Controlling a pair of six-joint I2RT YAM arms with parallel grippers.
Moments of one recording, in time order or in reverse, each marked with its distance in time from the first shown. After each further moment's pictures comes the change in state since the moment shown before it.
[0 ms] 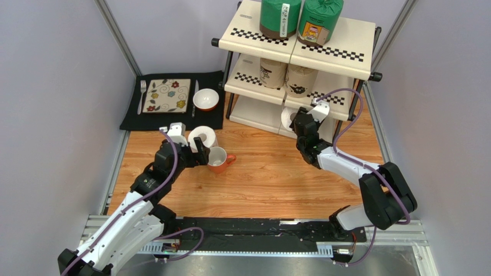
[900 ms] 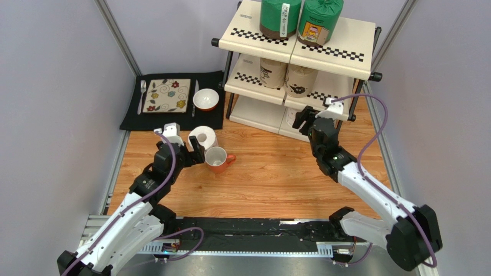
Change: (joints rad) left arm 0.000 -0.030 0.000 -0.025 -0.092 -0.038; right arm 0.003 -0.312 -0.014 -0.129 -0.186 -0.057
